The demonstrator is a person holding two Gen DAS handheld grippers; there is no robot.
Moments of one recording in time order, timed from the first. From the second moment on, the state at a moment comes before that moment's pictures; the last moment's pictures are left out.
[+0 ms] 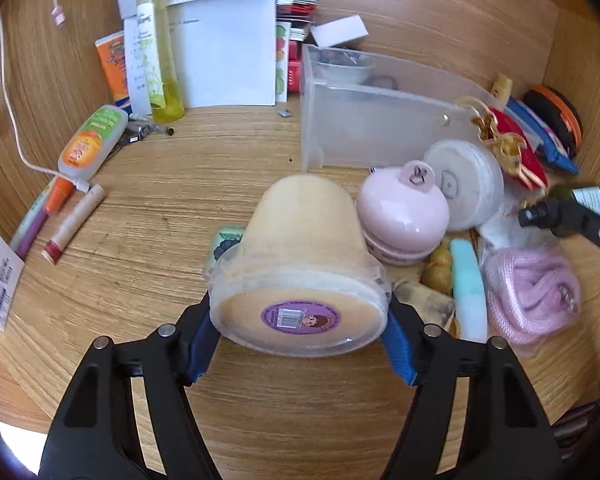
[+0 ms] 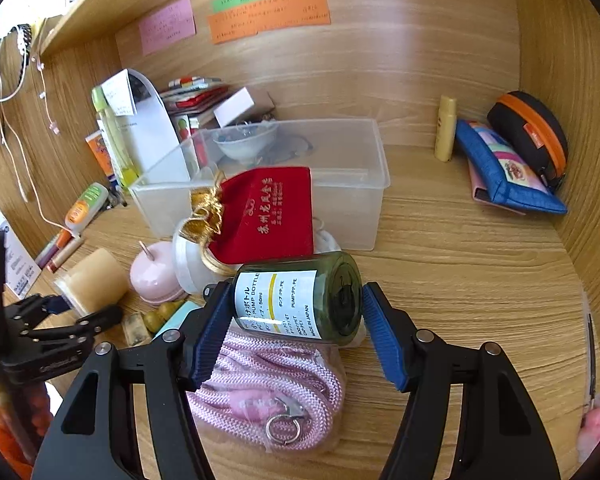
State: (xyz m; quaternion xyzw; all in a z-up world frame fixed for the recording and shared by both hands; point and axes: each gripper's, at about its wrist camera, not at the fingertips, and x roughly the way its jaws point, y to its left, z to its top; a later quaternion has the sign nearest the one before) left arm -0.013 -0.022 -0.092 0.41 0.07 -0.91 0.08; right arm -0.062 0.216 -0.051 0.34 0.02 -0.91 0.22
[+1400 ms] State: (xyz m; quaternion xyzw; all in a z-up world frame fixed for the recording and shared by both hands) left arm -0.076 -0.024 0.024 0.26 0.04 -0.96 0.06; right arm -0.125 0.221 0.016 0.26 0.01 -0.94 0.23
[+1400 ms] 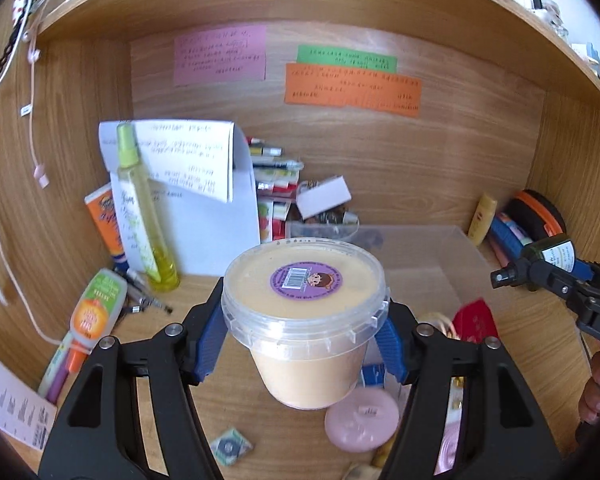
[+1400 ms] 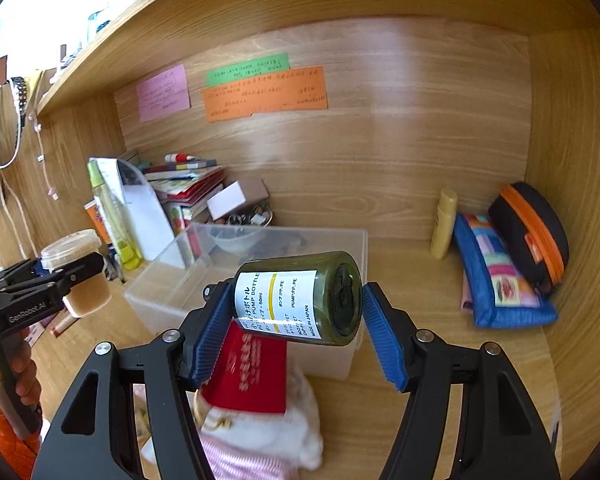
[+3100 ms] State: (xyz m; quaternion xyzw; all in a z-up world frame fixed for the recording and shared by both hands) left arm -0.198 0.019 -0.055 0.40 -0.01 -0.92 0.01; right arm -0.217 0.155 -0.049 0.38 0.07 -0.90 0.22
